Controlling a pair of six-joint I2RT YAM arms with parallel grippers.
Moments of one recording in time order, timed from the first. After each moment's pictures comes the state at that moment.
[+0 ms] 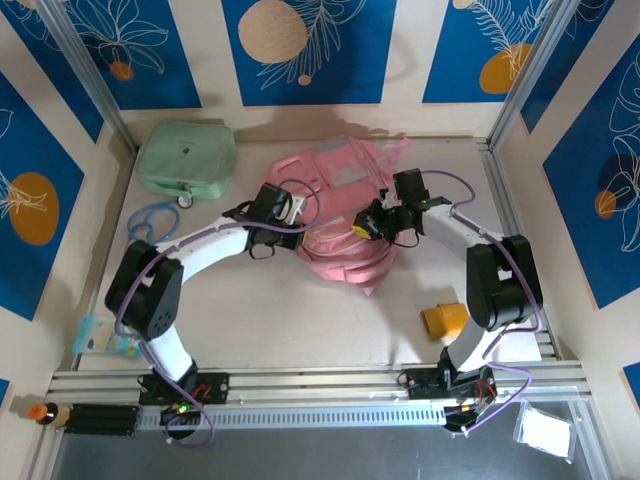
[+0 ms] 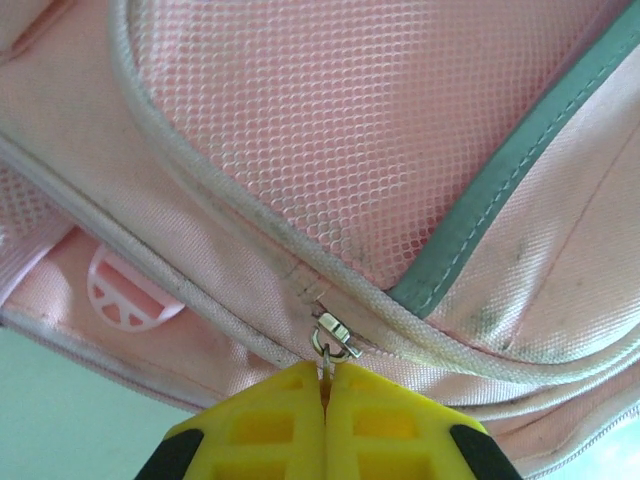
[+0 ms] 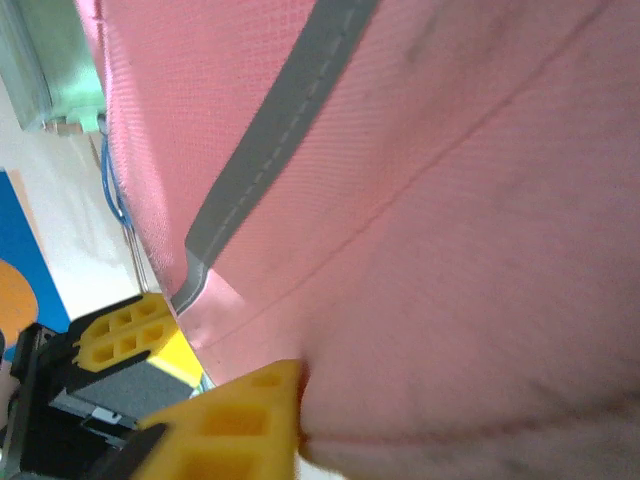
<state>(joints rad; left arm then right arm) -0.56 1.70 1.14 -0.37 0.18 -0.22 0.26 1.68 1.11 -0.42 -0.66 0.82</state>
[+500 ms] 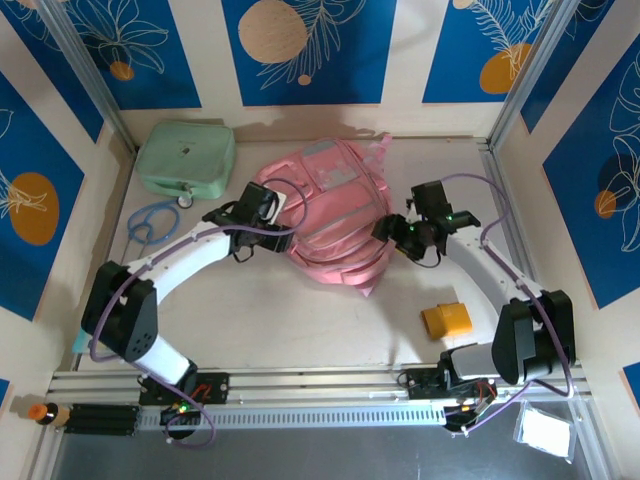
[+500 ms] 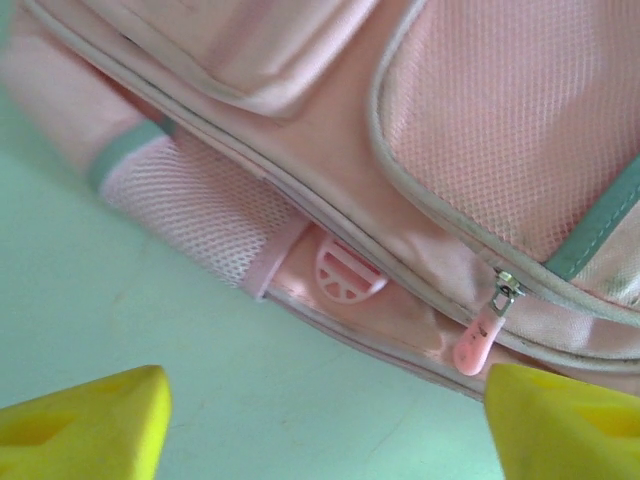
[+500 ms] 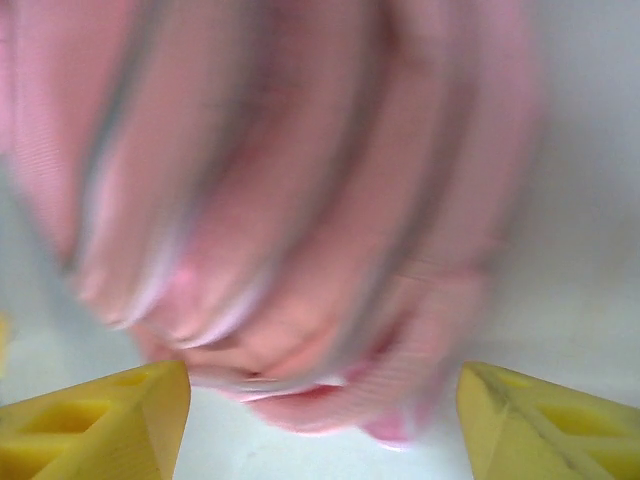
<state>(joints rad) -0.54 1.54 1.13 -0.52 -0.11 -0.10 0.22 1.34 0.96 -0.71 -0.27 0.69</state>
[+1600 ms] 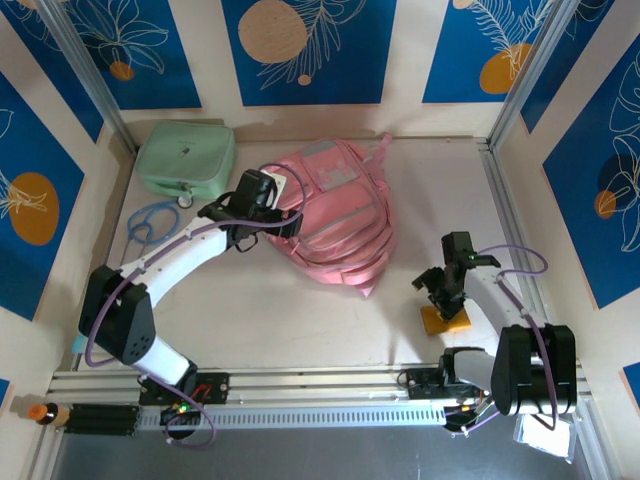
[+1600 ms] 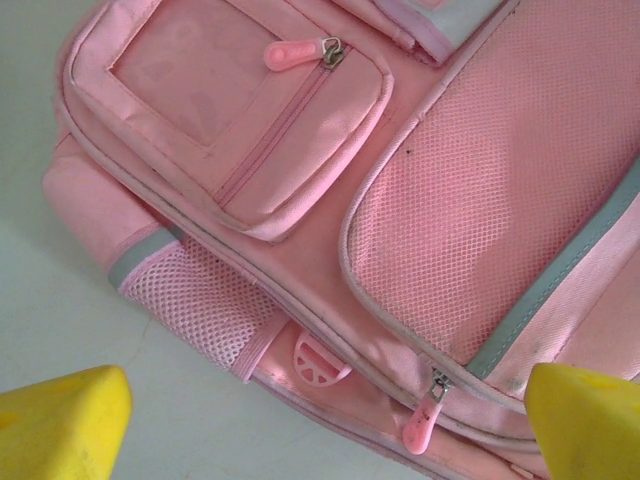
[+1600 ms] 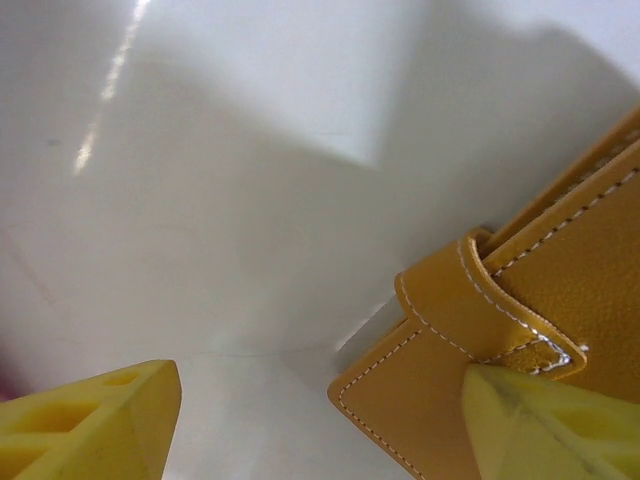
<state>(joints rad) -0.54 1.54 1.20 -0.47 -0.08 -0.14 0.02 1.17 0.59 -0.80 -0.16 0.93</state>
